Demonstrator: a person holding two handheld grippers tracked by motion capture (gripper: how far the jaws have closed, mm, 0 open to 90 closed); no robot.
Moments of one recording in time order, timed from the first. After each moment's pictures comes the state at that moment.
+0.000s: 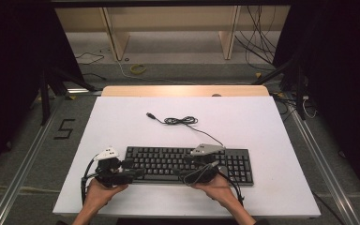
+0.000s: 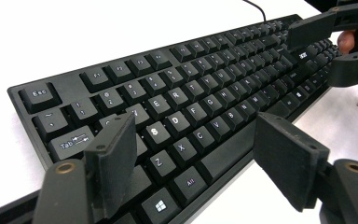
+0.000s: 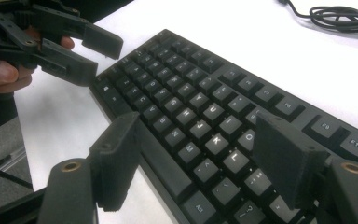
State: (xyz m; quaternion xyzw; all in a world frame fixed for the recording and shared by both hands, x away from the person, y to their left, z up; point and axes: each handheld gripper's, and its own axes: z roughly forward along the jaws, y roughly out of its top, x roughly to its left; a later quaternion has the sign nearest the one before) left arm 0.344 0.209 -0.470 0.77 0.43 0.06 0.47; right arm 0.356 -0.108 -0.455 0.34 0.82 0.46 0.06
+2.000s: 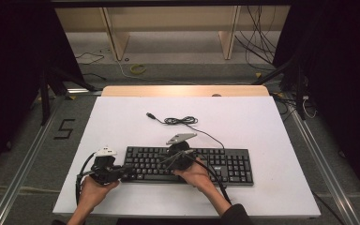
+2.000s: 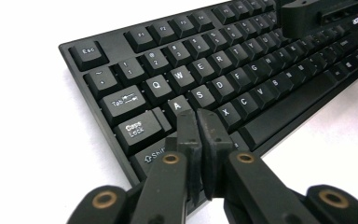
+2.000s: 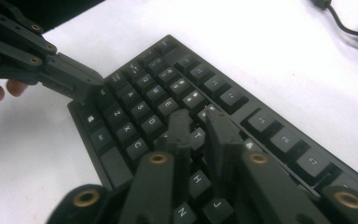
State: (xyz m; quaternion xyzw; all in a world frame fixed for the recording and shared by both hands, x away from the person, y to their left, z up) left arm 0.350 0.223 -0.471 0.79 0.47 0.06 0.39; right arm 0.394 -0.044 -0.458 0.33 0.84 0.42 0.05
